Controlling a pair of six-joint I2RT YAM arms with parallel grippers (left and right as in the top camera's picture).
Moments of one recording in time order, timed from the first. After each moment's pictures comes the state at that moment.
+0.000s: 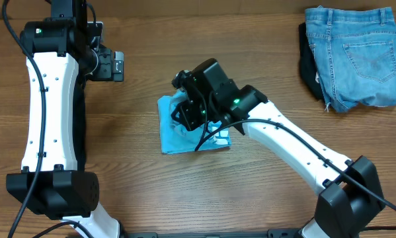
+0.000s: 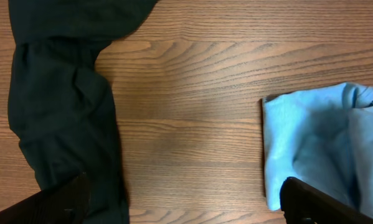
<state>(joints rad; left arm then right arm) 0.03 1.85 2.02 -1.41 -0.02 0.00 0.68 1.76 1.43 -0.61 -0.44 0.21</state>
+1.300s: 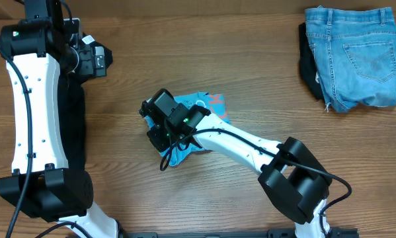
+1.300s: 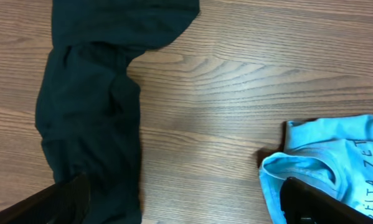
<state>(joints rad) 0.14 1.85 2.02 -1.36 -0.01 0.00 0.88 2.04 1.52 -0.57 -0.23 0.23</state>
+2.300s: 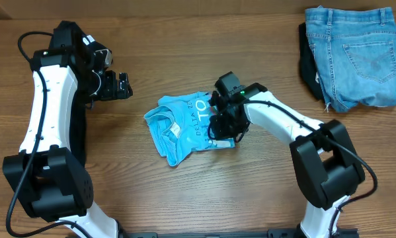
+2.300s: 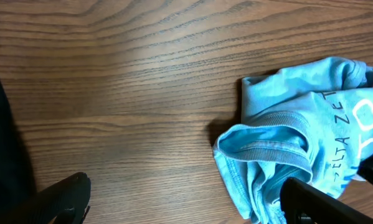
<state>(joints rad) 0.14 1.85 1.63 -1.15 0.27 0.06 0.49 1.98 1.30 -0.79 -0.33 0.20</state>
